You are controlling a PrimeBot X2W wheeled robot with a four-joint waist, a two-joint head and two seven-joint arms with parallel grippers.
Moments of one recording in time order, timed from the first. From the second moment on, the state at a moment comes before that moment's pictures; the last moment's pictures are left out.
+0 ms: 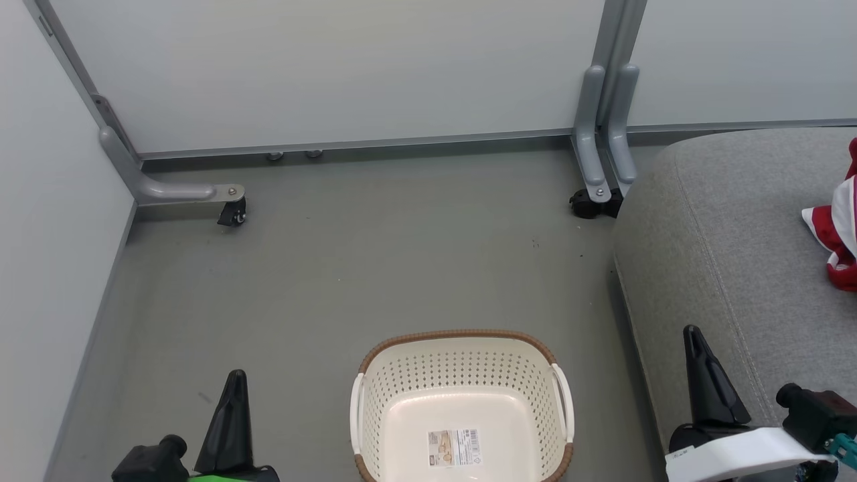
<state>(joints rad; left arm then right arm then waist) 0.15 0.06 -0.09 0.08 -0.37 -0.06 -0.22 0.15 -0.07 0.03 -0.01 0.43 0.13 -0.22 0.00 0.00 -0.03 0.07</state>
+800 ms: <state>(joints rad) 0.07 0.07 -0.06 0.14 -0.77 -0.08 -0.14 0.07 -0.08 0.01 0.07 0.82 0.13 -0.13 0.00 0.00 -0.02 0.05</state>
